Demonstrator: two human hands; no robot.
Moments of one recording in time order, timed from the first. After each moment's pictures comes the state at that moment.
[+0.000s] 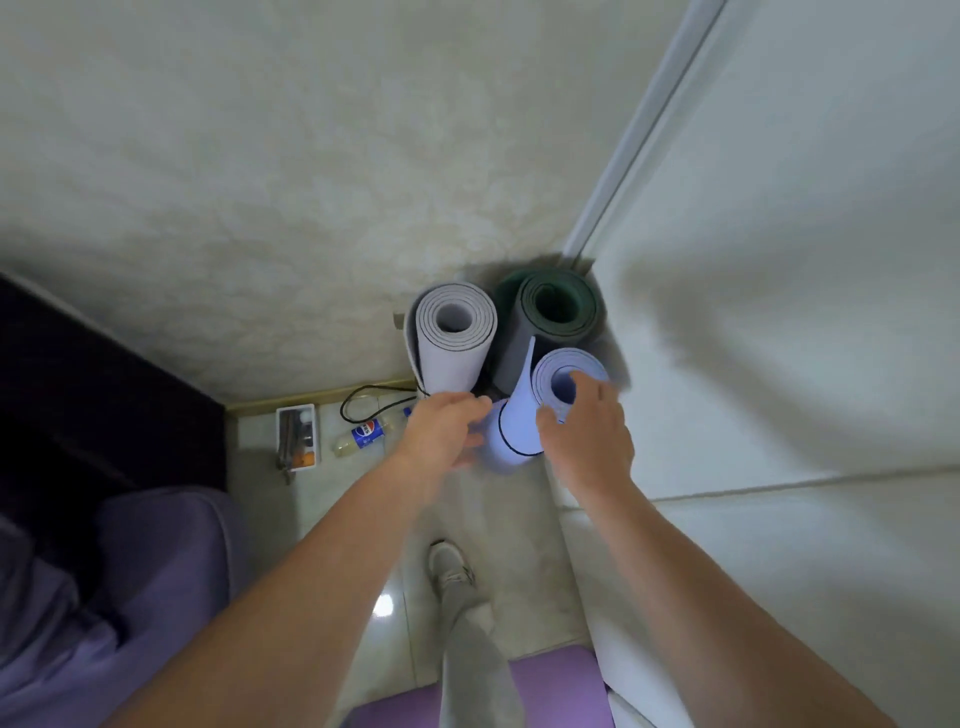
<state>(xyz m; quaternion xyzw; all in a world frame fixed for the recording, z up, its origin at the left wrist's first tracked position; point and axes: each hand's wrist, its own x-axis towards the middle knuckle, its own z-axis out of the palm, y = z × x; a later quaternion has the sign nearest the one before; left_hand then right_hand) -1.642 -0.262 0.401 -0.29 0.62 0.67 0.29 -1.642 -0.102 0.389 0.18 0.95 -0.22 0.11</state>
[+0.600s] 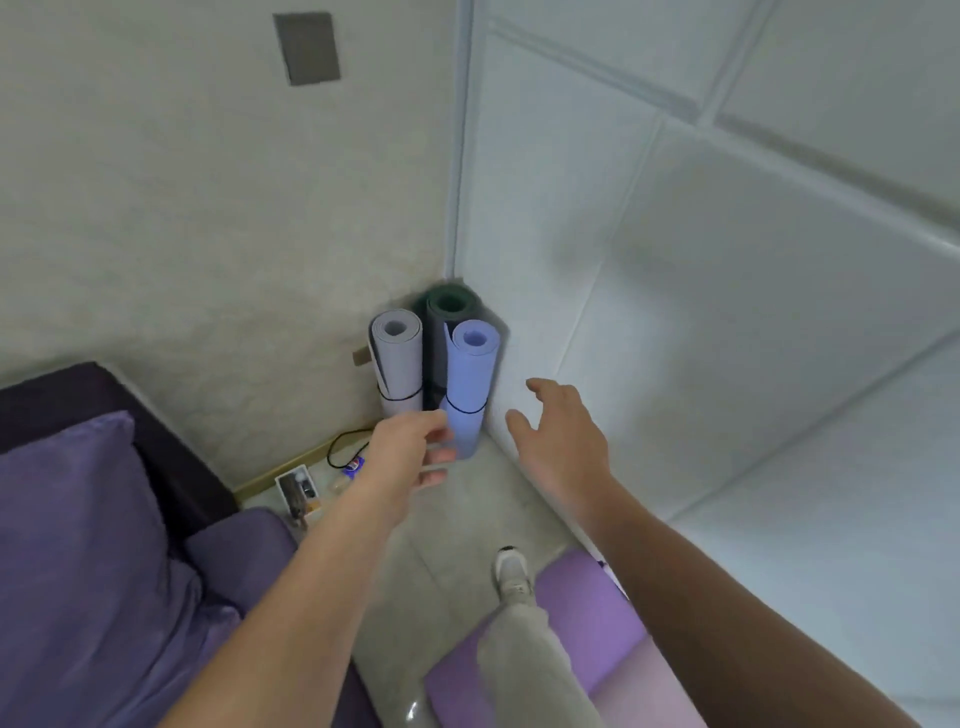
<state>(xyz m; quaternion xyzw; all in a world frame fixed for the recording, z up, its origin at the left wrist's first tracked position) -1.323 -0.384 0.598 -0.13 0.66 0.68 0.29 -1.259 -0.223 0.618 0.25 0.93 -0.28 -0.05</state>
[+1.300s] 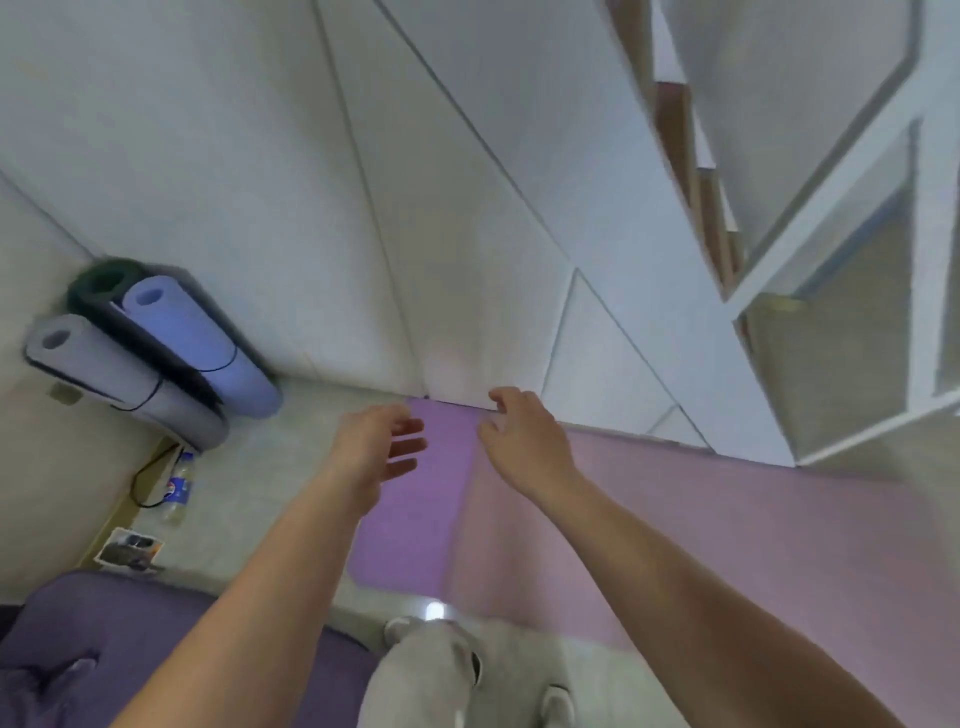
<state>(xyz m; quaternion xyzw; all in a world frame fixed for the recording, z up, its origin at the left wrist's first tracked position) -0.923 -0.268 0.569 0.08 0.73 0.48 0.49 -0.760 -0.187 0.558 0.51 0.78 -0.36 -0.08</state>
